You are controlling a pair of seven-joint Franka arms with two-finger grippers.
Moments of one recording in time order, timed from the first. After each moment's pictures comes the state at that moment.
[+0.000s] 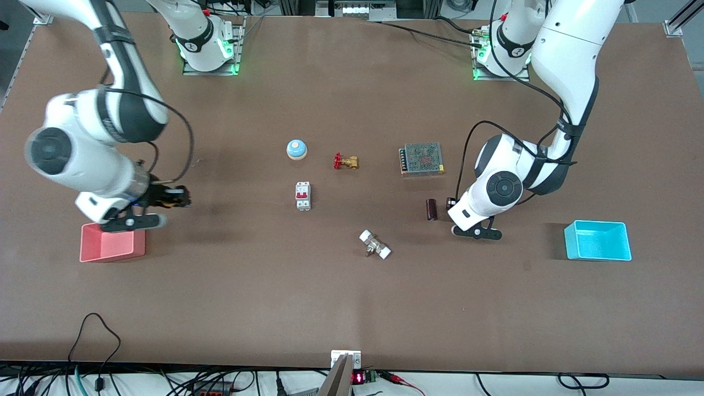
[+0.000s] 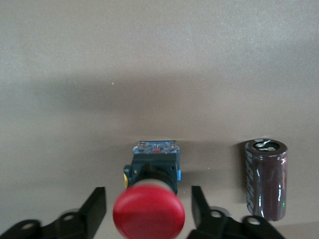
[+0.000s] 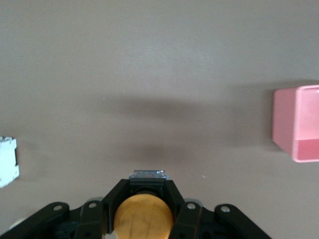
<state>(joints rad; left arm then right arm) -0.21 0.59 -0.11 -1.84 0.07 2.25 -0.27 -0.04 0.35 0.25 -1.80 -0.11 2.10 0.16</state>
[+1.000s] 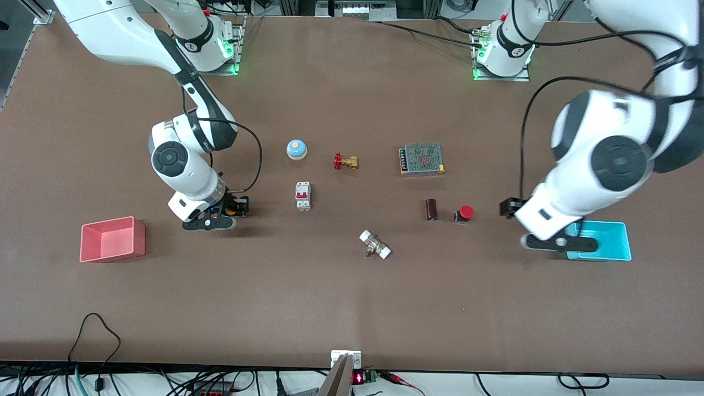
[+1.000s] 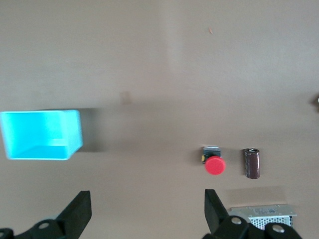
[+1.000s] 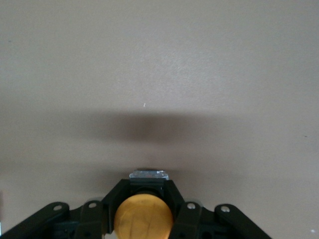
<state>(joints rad) -0.13 0.45 -0.09 -1.29 0.14 1.65 -0.18 0.06 0.50 0.26 -1.96 -0.19 2.49 0.36</state>
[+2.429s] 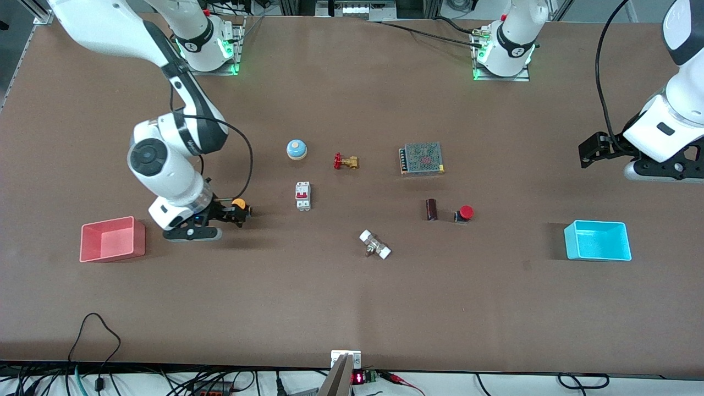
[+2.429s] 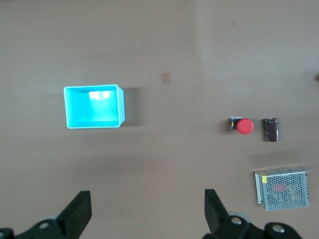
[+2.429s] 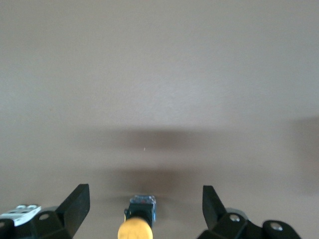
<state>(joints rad) 0.03 0.06 -0.10 -1.63 0.09 1.71 -0.01 0.04 0.43 0.25 -1.80 -0.14 2.33 0.34</state>
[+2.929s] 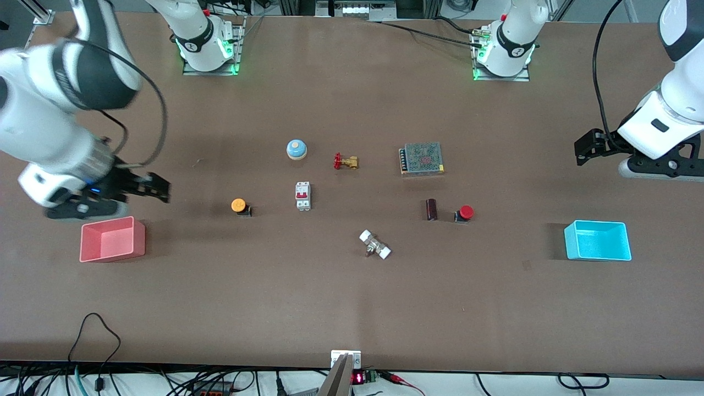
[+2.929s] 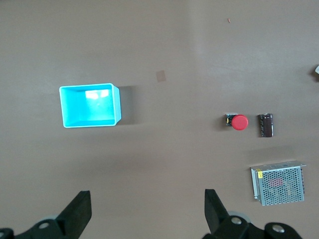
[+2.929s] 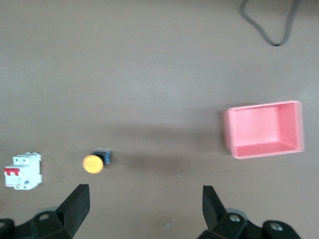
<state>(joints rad) 0.03 0.06 -0.12 -1.63 0.09 1.68 -0.01 -0.03 0.18 0.13 -1.65 -0.04 1.90 0.05</state>
